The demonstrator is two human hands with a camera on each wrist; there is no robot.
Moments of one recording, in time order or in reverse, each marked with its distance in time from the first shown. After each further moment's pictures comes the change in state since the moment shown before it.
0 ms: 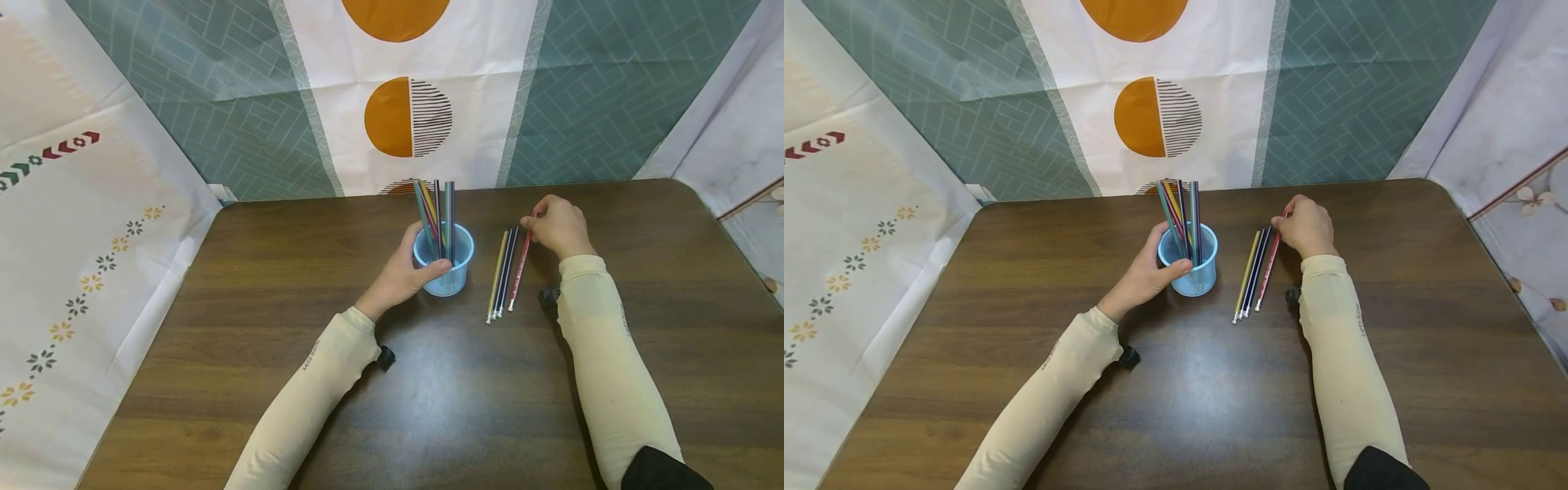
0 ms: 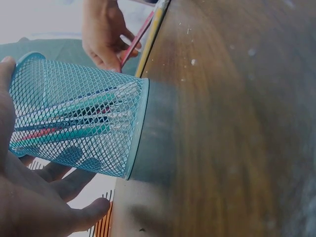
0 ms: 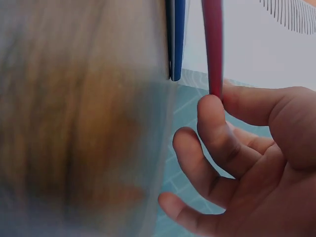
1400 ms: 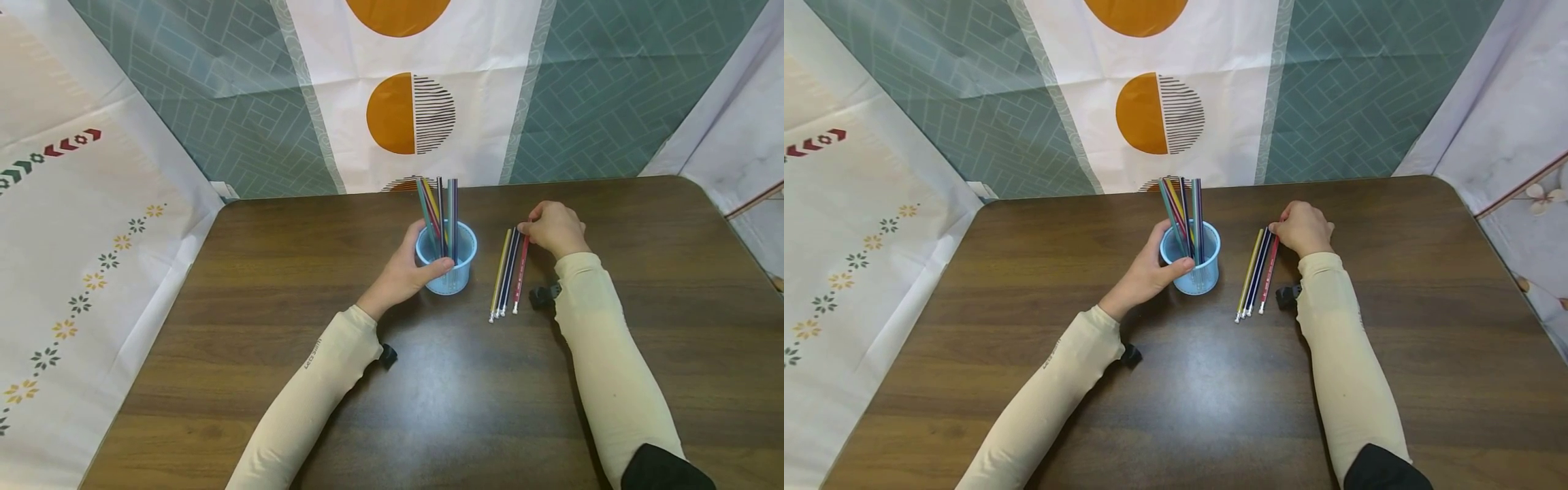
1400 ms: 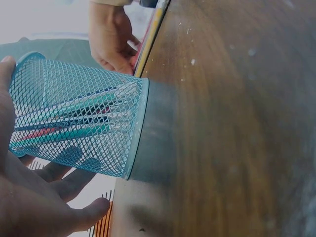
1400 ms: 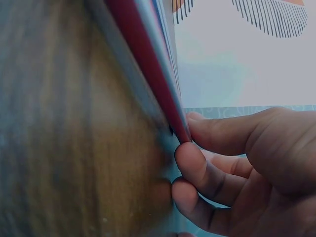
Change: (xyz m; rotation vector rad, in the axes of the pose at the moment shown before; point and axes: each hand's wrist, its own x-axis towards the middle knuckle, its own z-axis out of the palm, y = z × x) left_hand -0.001 -0.001 -0.001 -0.017 0.005 -0.013; right_hand 0.006 0.001 0.014 -0.024 -0.049 0.050
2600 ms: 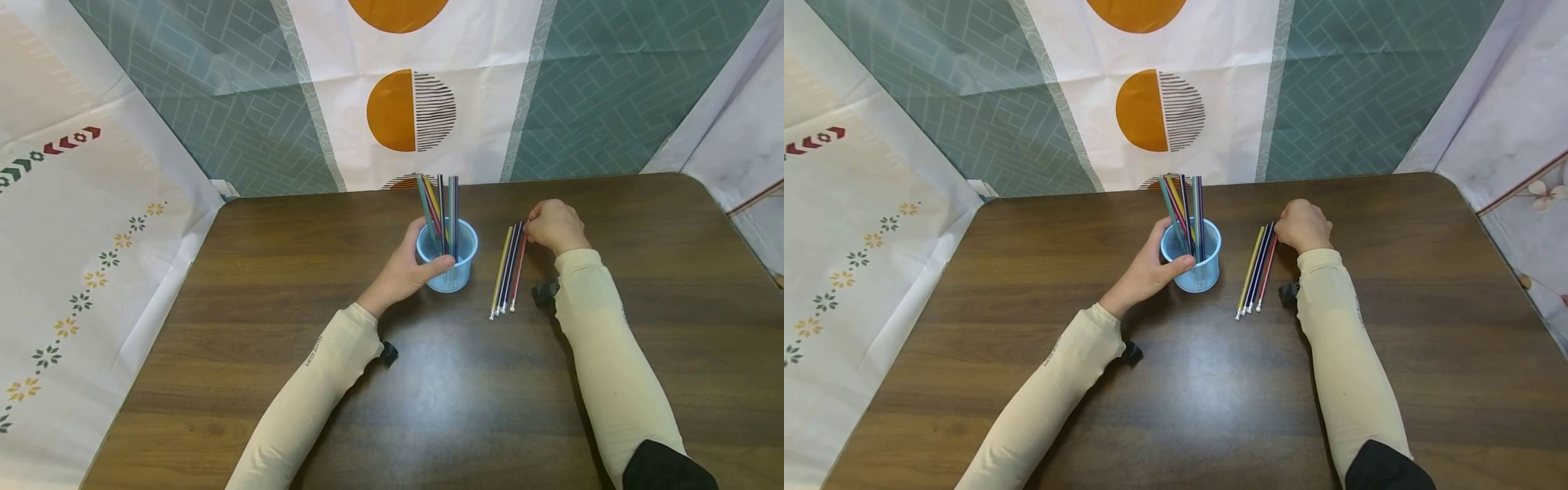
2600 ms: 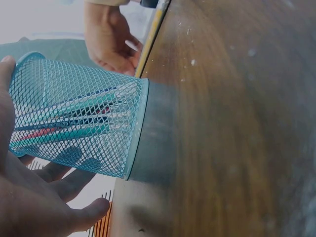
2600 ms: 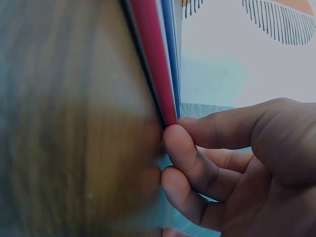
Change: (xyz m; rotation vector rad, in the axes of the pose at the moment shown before) left_hand -0.001 0.002 0.000 -0.002 -0.004 -0.012; right_hand 0.002 -0.002 -0.005 -0.023 -0.057 -0.010
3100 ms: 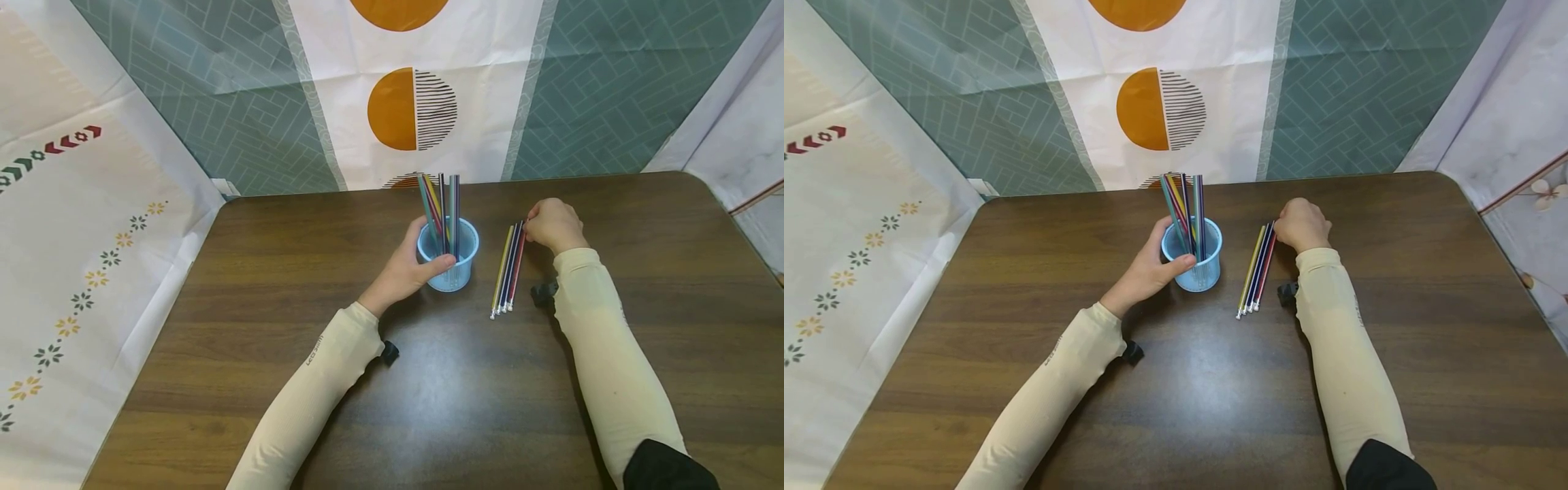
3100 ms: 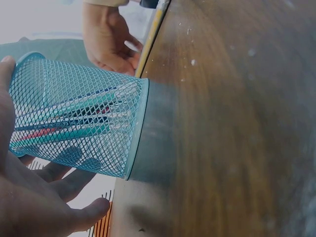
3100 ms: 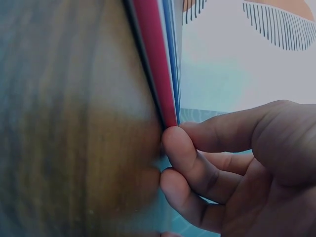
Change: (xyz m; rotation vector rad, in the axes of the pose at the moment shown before) left_hand 0.000 -0.001 0.000 0.000 0.000 0.007; right_hand 0.000 -0.005 0.002 -0.011 0.013 0.012
